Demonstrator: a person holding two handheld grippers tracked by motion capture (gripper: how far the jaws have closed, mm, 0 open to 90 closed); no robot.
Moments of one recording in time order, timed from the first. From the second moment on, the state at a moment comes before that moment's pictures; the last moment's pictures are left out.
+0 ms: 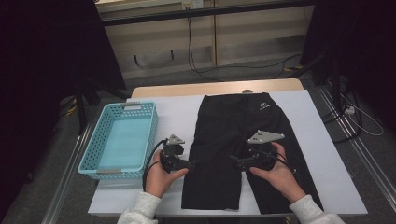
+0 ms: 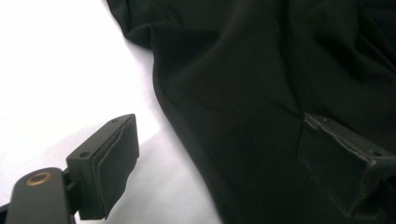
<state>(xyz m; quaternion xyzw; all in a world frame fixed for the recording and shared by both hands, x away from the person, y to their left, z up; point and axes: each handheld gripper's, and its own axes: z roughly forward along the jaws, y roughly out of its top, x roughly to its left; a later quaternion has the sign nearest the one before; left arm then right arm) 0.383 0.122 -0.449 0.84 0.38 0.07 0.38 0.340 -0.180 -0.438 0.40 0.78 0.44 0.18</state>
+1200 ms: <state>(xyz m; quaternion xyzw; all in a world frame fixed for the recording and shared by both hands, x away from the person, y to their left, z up) 0.366 0.108 -0.447 0.84 0.39 0.00 0.37 0.349 -0.166 -0.442 0.40 0.78 0.43 0.18</state>
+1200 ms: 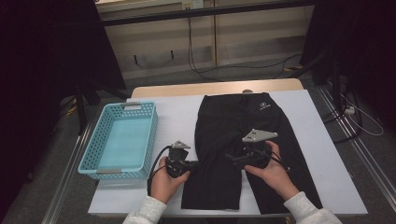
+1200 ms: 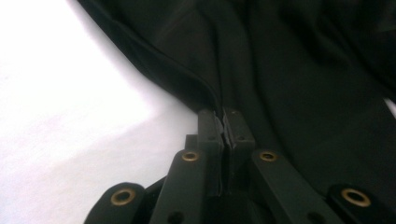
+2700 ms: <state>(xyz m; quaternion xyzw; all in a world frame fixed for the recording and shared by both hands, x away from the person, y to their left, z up) 0.360 0.098 -0.428 0.82 0.37 0.01 0.44 0.425 -0.082 -0.460 0.42 0.79 0.43 0.14</state>
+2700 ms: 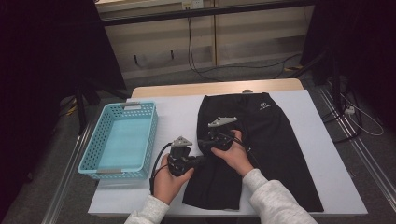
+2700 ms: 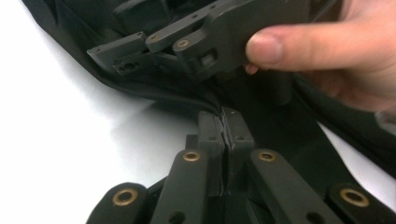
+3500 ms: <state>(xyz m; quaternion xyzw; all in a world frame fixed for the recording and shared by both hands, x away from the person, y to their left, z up) 0.359 0.093 -0.426 0.82 0.36 0.01 0.44 0.424 -0.084 -0.447 0.41 0.78 0.44 0.15</state>
